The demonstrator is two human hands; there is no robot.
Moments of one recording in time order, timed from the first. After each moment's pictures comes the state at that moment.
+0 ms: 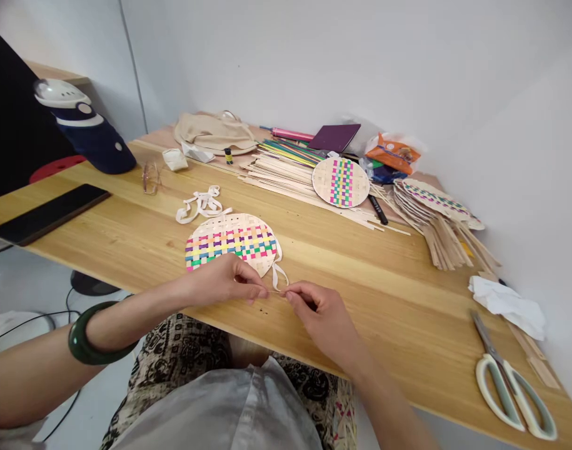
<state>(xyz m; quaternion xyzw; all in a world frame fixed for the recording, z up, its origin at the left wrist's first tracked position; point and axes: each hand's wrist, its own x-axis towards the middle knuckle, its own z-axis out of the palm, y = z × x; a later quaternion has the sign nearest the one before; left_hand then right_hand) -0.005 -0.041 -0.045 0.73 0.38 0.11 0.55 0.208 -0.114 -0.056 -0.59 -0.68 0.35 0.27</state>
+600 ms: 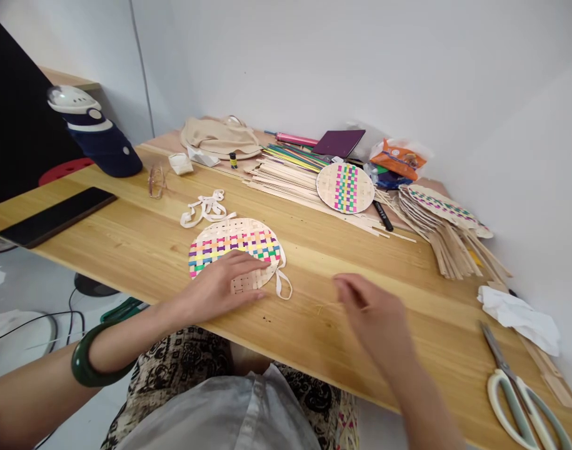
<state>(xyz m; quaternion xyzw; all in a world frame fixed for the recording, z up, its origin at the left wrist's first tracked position) -0.017 -0.050 -0.067 0.84 0.40 0.24 0.28 0.258 -0.112 -0.041 -0.66 -0.68 0.10 0.29</state>
